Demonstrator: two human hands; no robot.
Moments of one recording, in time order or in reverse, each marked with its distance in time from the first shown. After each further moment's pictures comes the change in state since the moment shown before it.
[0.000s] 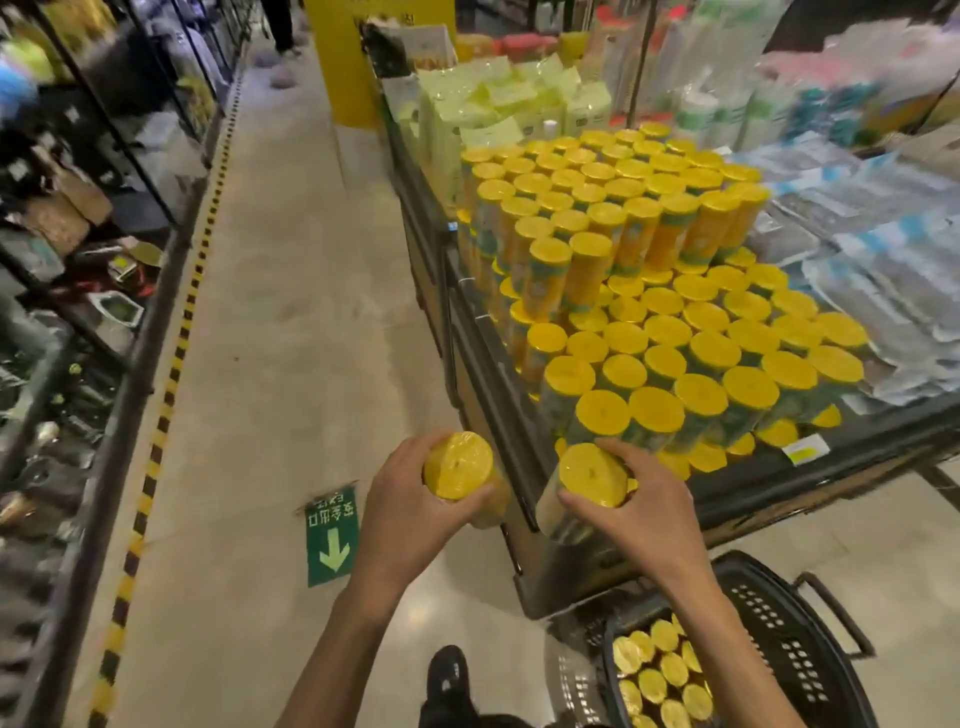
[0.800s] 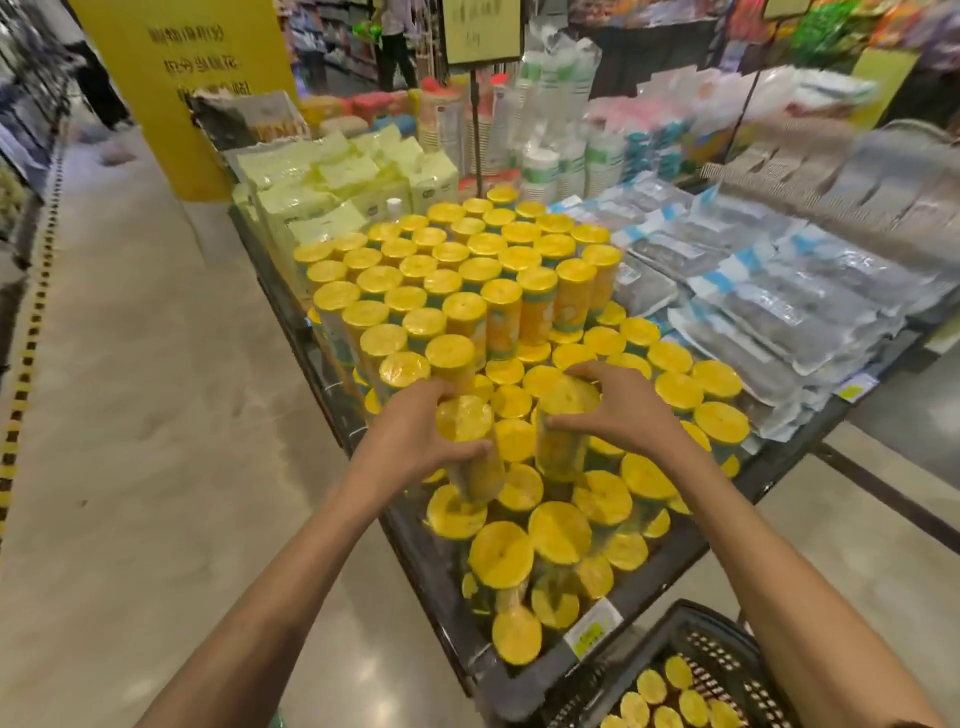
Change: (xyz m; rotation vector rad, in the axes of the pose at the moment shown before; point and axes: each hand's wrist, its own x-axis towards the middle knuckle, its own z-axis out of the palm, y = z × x) left_hand 0.272 0.101 0.133 0.309 -0.422 0.341; right_hand 0.255 0.048 -0.132 -0.275 -0.008 0.052
